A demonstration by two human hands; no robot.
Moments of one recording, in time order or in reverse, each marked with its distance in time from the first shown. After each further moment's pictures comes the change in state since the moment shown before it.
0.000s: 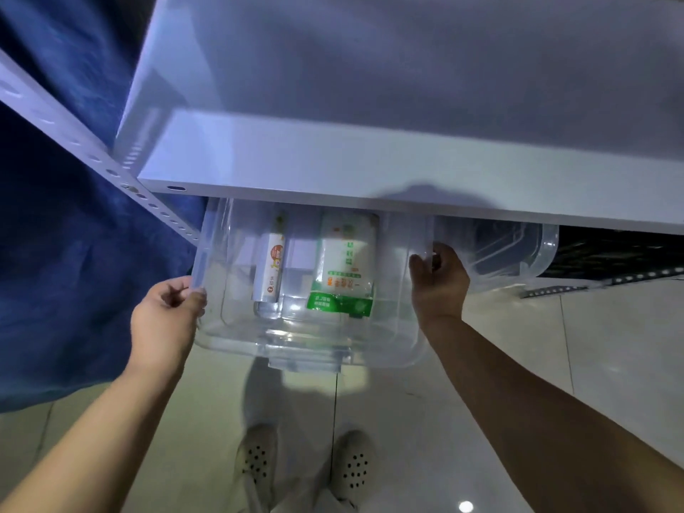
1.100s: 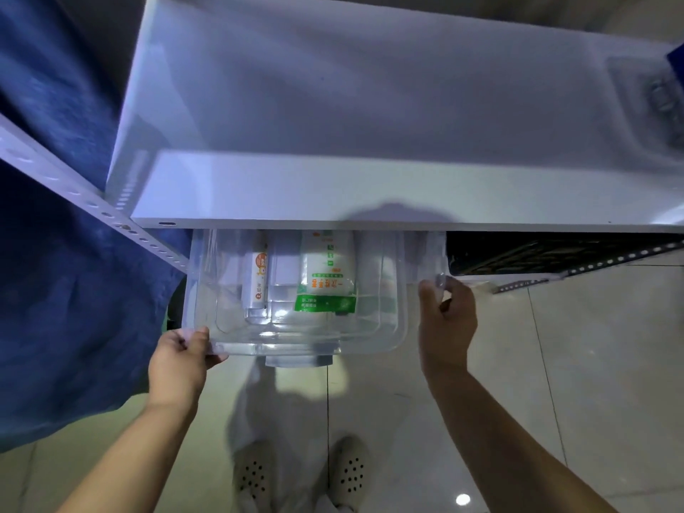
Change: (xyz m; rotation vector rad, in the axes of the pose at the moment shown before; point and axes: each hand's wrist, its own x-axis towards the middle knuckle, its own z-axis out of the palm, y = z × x) left_hand -0.017 -0.009 0.007 -0.145 -0.113 -0.088; right_hand -0.044 -0.015 -0.051 0.099 0.210 0.097
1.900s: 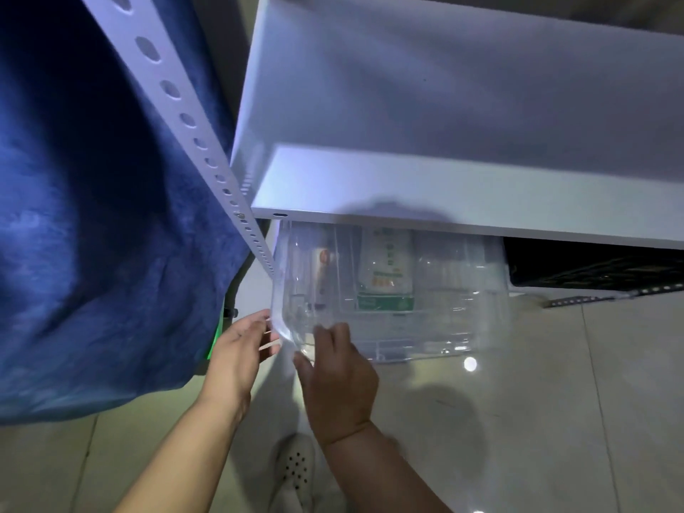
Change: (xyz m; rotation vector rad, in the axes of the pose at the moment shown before) left_hand 0.015 0.008 -0.052 -0.195 -0.146 -0.056; right_hand -0.194 -0.065 0.123 -0.683 -0.314 -0.723
